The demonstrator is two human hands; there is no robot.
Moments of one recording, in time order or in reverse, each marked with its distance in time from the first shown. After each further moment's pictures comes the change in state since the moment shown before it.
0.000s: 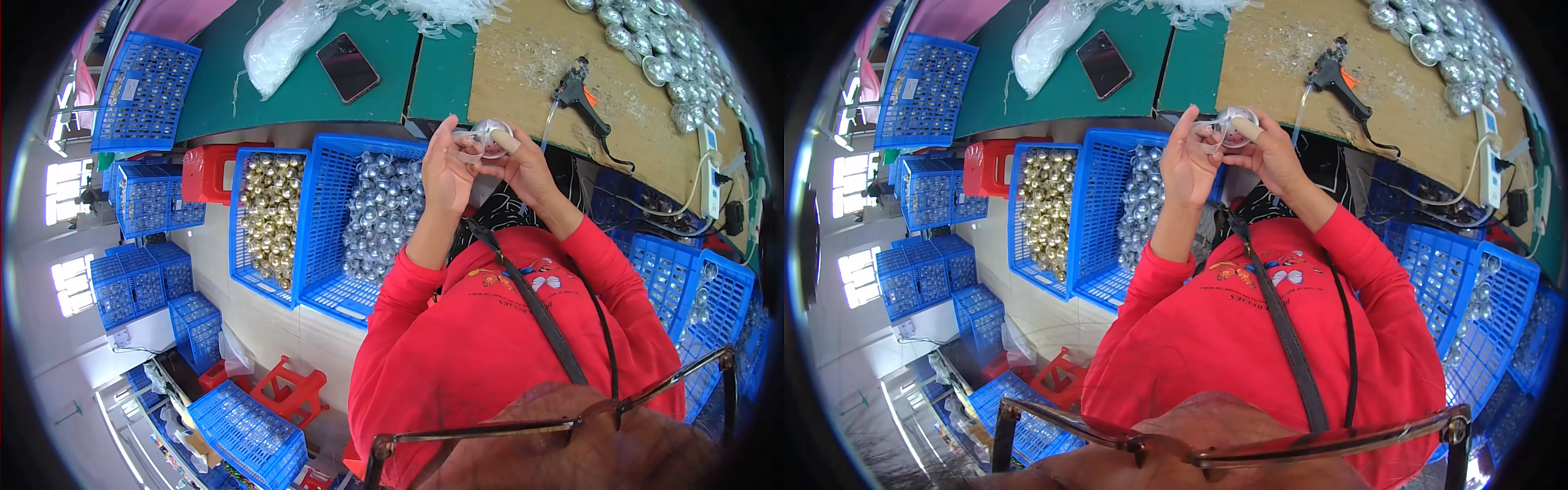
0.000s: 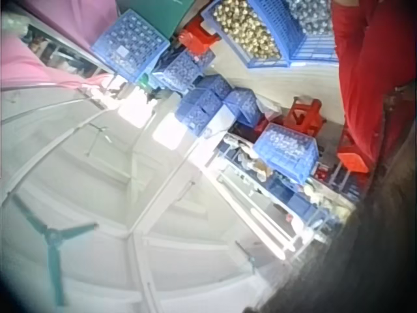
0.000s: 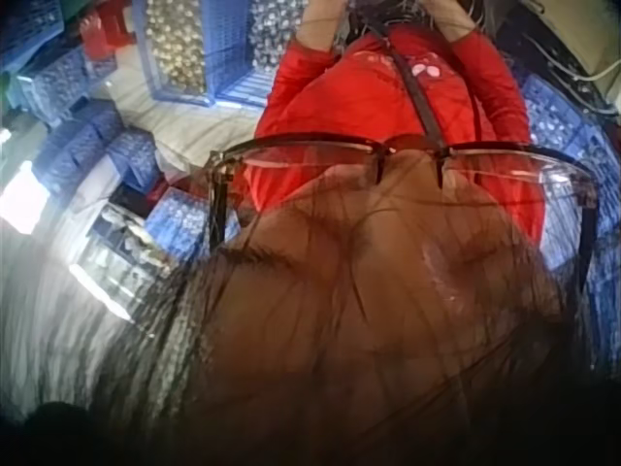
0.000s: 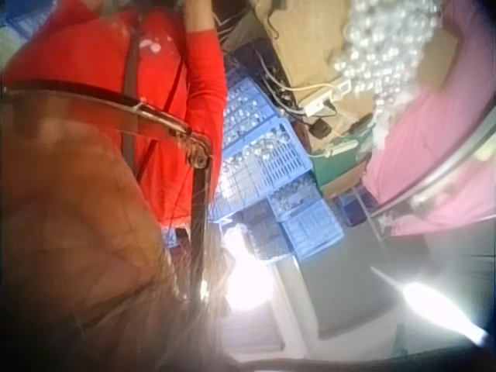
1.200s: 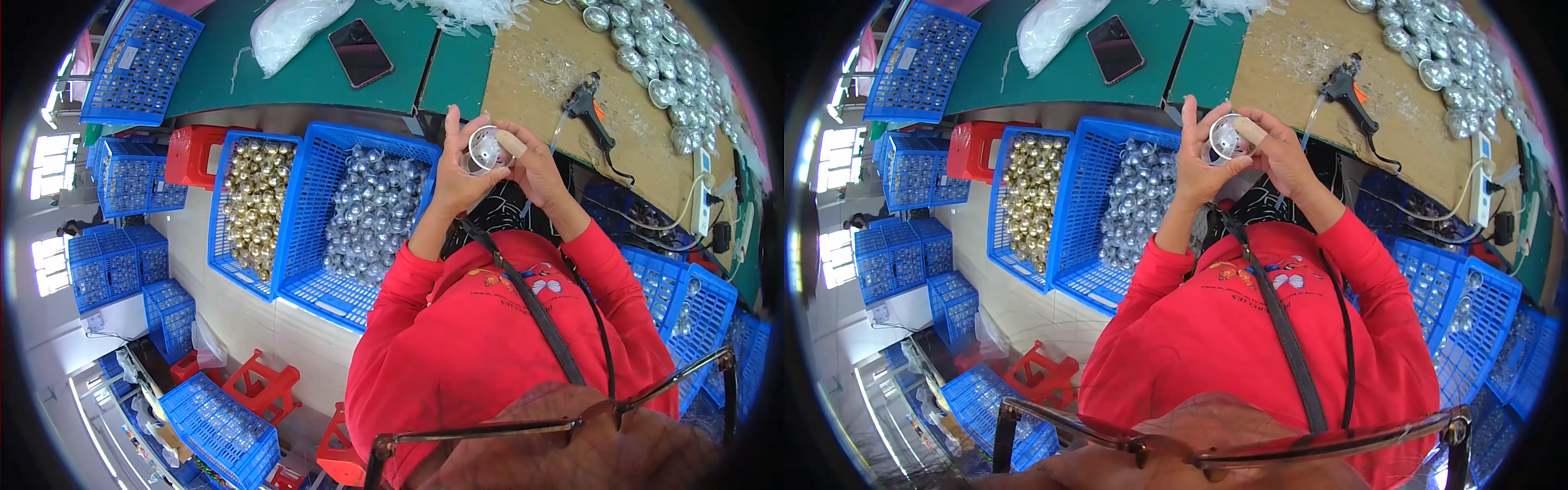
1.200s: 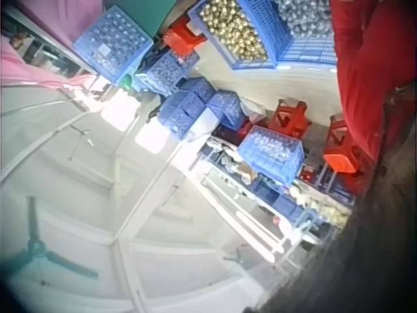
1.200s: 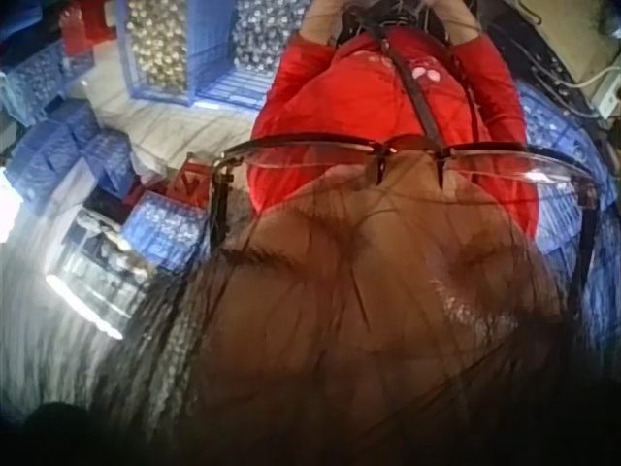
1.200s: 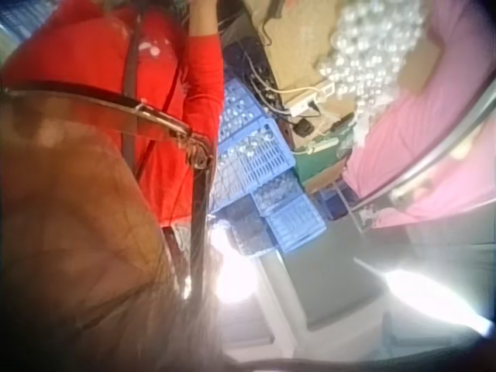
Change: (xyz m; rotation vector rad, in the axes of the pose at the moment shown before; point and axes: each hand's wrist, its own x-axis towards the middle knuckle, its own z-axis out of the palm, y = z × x) left_hand -0.005 -0.003 -0.014 0.792 -0.222 0.385; right_hand -0.002 -0.006 0.014 -0.247 -0.034 0.031
